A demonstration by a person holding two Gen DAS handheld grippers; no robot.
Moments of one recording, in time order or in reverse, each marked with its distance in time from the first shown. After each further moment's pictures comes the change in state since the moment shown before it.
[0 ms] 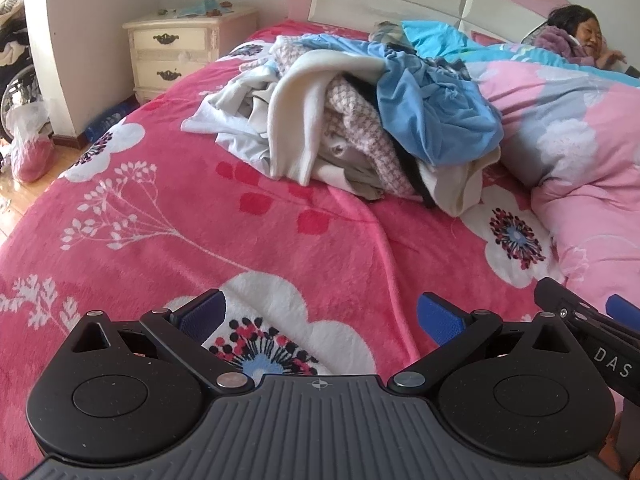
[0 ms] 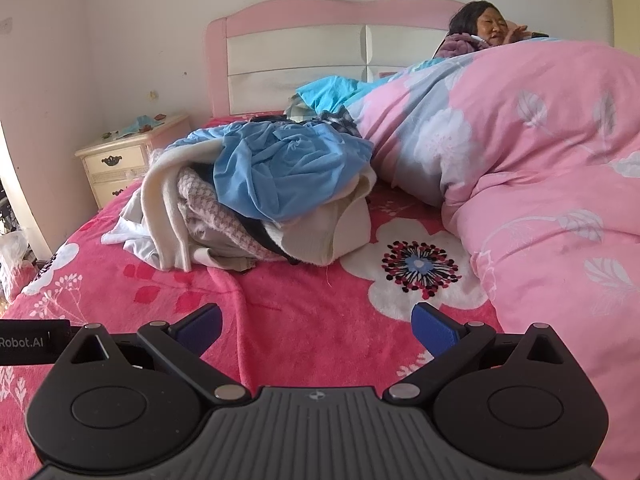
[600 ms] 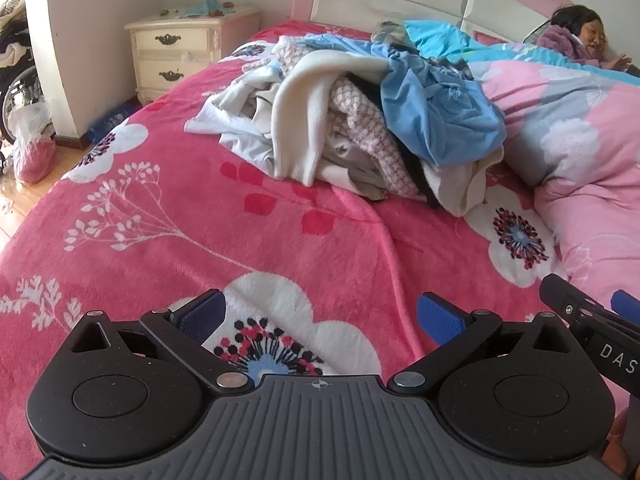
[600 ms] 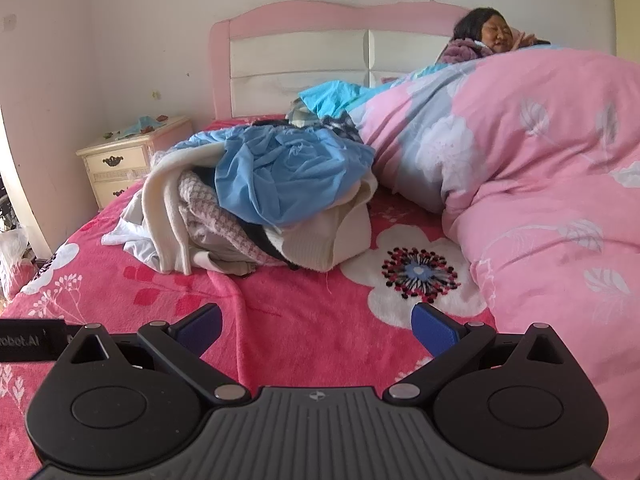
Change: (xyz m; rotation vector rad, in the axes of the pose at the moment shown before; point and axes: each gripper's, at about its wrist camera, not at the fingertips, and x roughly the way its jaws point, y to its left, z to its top) left arm -0.002 0.001 0.000 0.002 -0.011 0.003; right arm 0.000 -0.001 0.004 -0.023 -0.023 0.003
